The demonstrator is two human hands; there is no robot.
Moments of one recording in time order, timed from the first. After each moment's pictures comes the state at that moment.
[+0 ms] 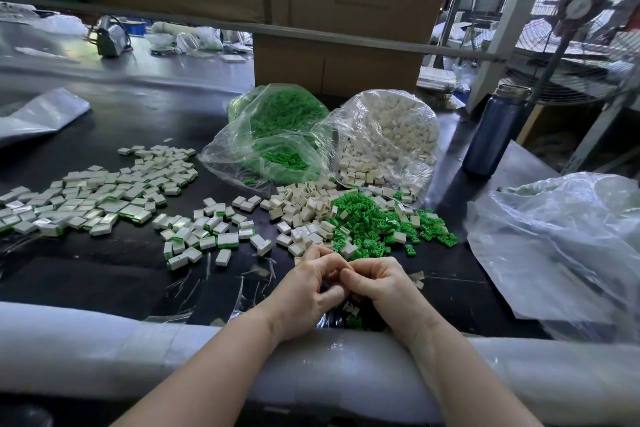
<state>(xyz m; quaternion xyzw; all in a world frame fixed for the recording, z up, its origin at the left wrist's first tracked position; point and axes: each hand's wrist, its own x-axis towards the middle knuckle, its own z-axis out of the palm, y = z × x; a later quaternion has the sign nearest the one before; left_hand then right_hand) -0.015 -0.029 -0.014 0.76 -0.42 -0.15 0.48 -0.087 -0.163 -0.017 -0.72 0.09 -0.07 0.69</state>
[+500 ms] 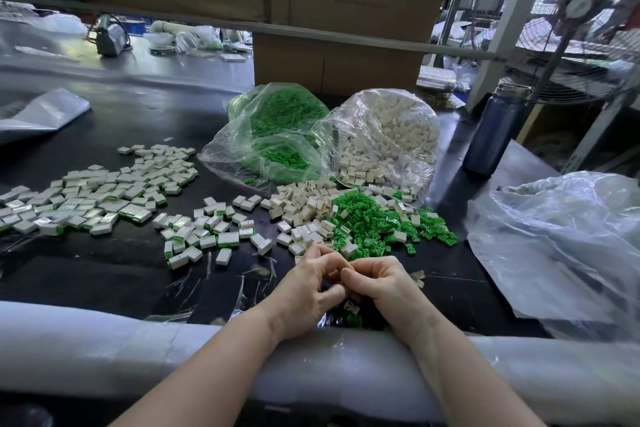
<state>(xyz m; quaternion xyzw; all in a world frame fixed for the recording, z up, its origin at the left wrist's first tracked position) -0.016 -0.028 -0.014 0.75 -0.42 -0.15 0.49 -0.088 -0.160 -0.015 -0.71 0.09 -0.07 0.70</state>
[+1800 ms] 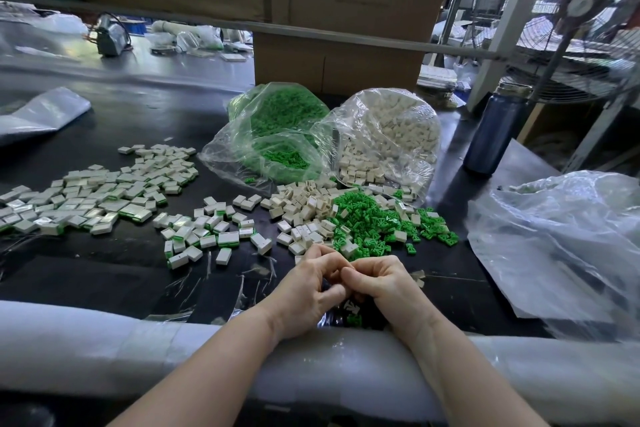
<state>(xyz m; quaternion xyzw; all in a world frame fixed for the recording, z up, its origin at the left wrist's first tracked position) -0.016 -0.027 -0.013 0.76 -0.42 -0.17 0.47 -0.089 -0.159 -0.011 -0.71 0.09 -0.07 0.69</state>
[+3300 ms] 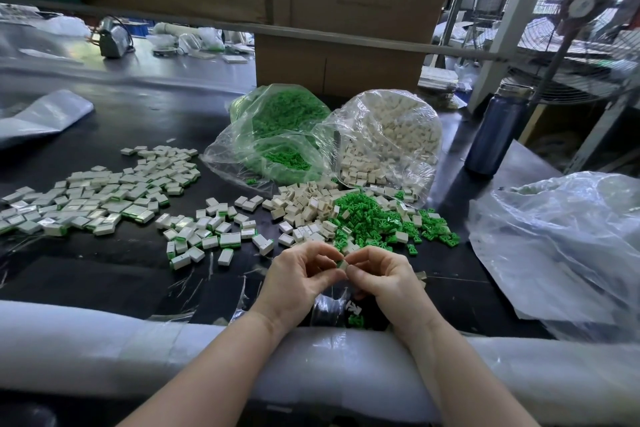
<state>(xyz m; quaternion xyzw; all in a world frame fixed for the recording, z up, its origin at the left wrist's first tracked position) -0.017 -0.023 -0.010 0.72 -0.31 -0.11 0.61 -0.091 -0.157 -0.008 -0.72 0.10 -0.13 0.68</state>
